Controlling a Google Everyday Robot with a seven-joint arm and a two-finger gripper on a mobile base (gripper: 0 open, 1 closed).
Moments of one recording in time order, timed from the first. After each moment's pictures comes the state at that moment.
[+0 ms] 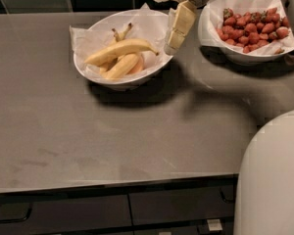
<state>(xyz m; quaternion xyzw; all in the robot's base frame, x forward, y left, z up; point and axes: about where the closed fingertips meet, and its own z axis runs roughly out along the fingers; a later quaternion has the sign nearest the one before) 0.621 -0.041 1.003 -0.73 0.61 0.14 0.28</state>
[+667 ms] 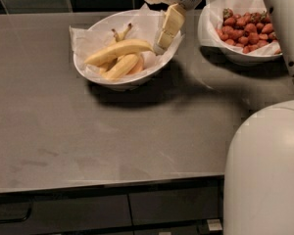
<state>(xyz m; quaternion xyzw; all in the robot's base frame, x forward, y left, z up) 0.642 -0.020 0.993 -0.72 0.61 0.17 0.30</state>
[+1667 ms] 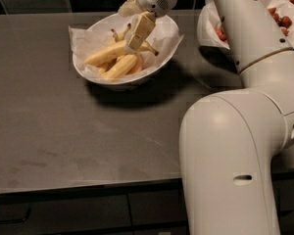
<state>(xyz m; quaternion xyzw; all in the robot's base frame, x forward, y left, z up) 0.681 0.041 0.966 -0.72 0.58 0.22 0.31</state>
